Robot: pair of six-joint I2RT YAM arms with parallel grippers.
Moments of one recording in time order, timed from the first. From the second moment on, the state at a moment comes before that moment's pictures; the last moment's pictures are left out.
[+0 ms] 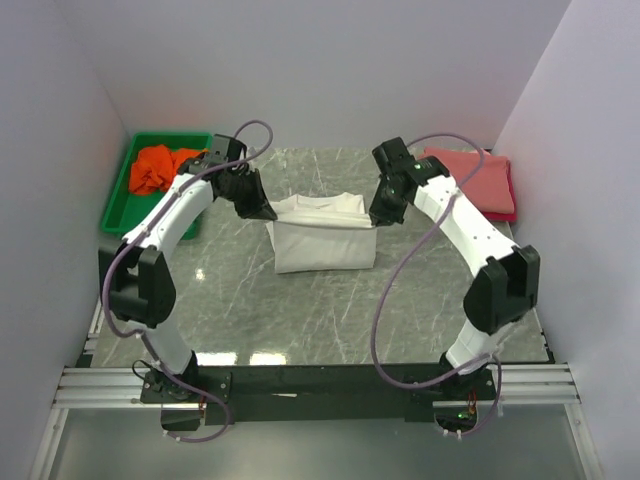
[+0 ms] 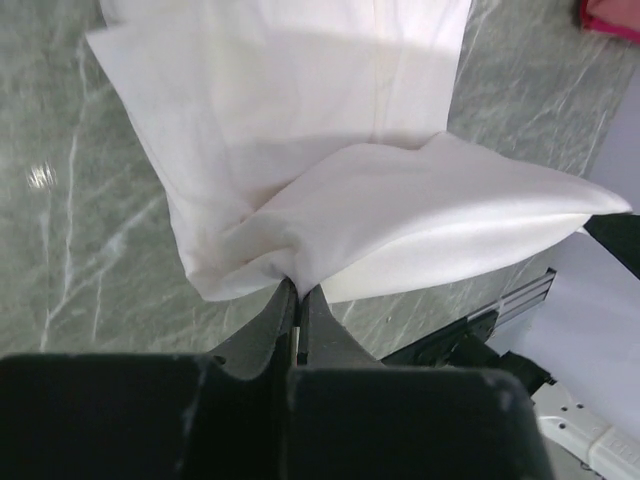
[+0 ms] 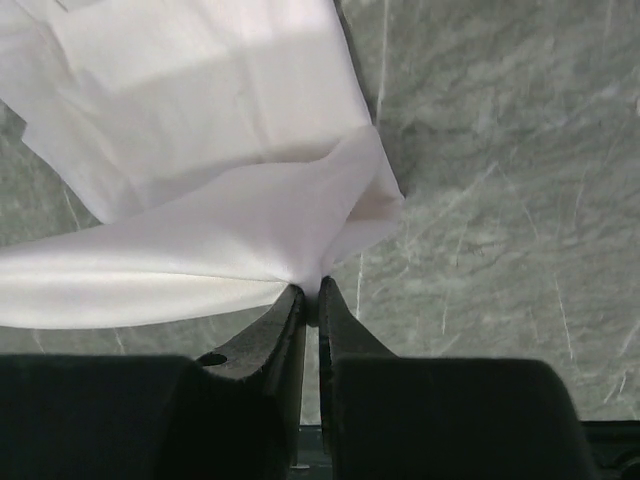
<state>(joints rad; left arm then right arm) -0.27 1.72 1.54 -0.82 0.39 -0.57 0.42 1.68 1.60 -1.06 0.11 0.78</state>
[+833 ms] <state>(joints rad) -0.16 2.13 1.90 -0.82 0.47 -0.61 0.31 2.23 2.15 -1.11 -0.01 0.65</state>
